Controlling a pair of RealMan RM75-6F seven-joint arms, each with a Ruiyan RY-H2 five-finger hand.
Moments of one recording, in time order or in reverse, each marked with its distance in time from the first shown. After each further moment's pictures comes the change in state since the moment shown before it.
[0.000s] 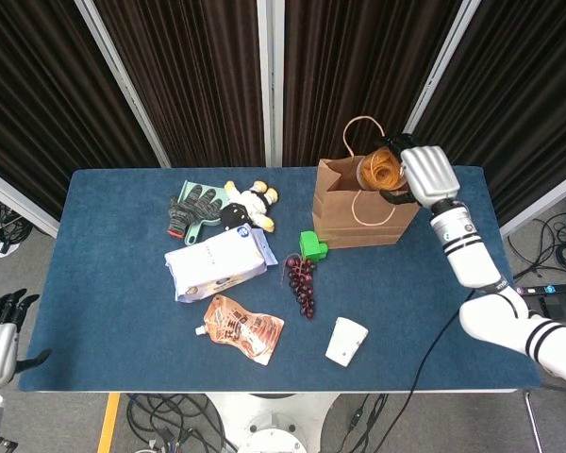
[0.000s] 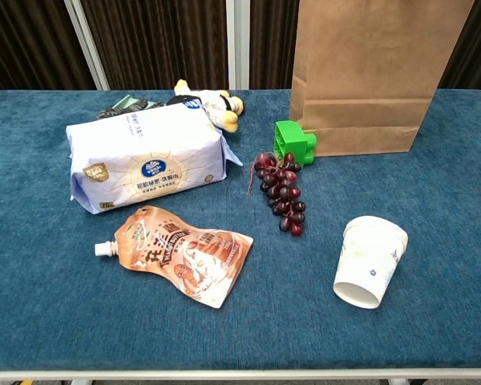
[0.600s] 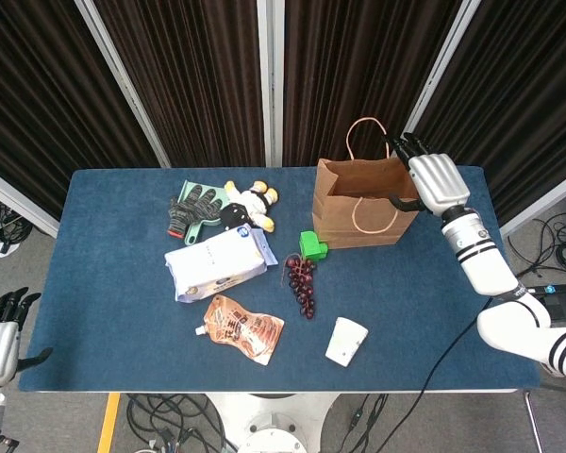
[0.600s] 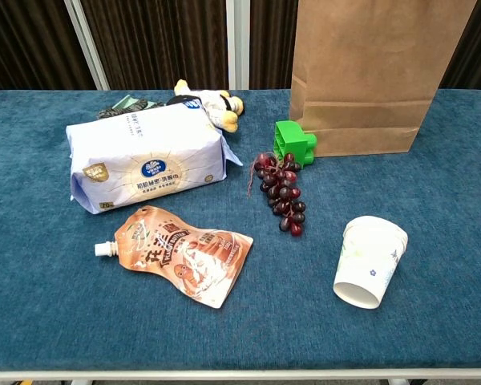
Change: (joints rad) left arm -0.004 -0.003 -0.005 0.001 0.004 0.001 0.004; right arm -0.043 0.092 -0.004 -0.088 -0.052 -0.027 0.081
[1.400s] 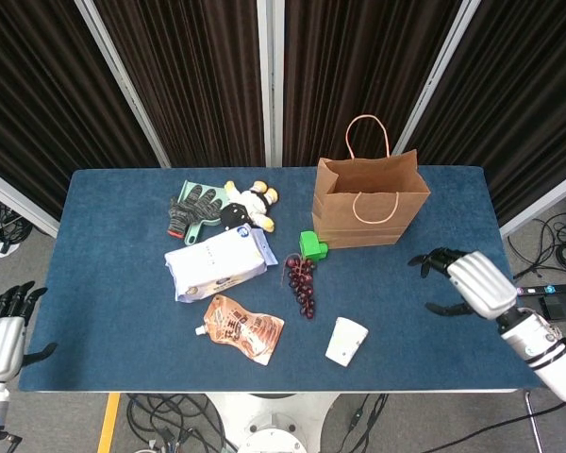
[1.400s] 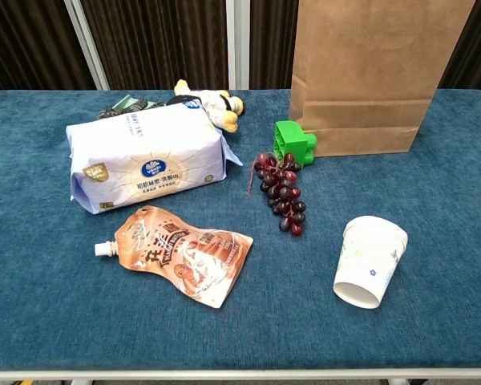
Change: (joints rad) left arm -0.019 0.017 -0.006 -0.038 0.023 0.003 0.041; right arm -0.342 0.179 -0.319 -0.132 -0.639 0.393 0.354
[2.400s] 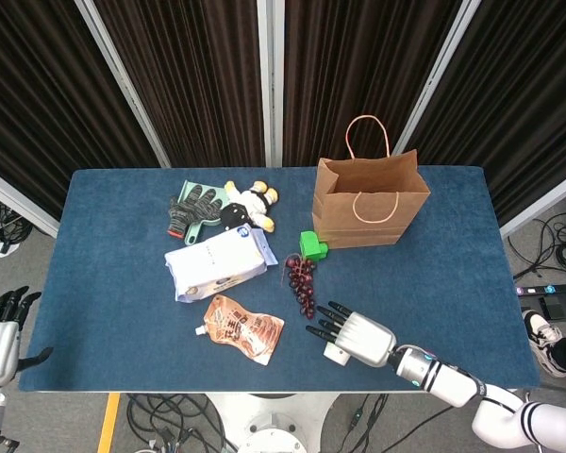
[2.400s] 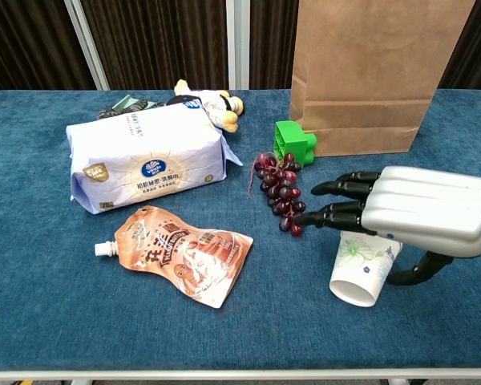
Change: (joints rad) left arm 0.019 -0.011 0.009 0.023 -0.014 0.007 -0.031; right arm 0.122 -0.490 -0.088 0.187 -0.187 -0.201 -0.653
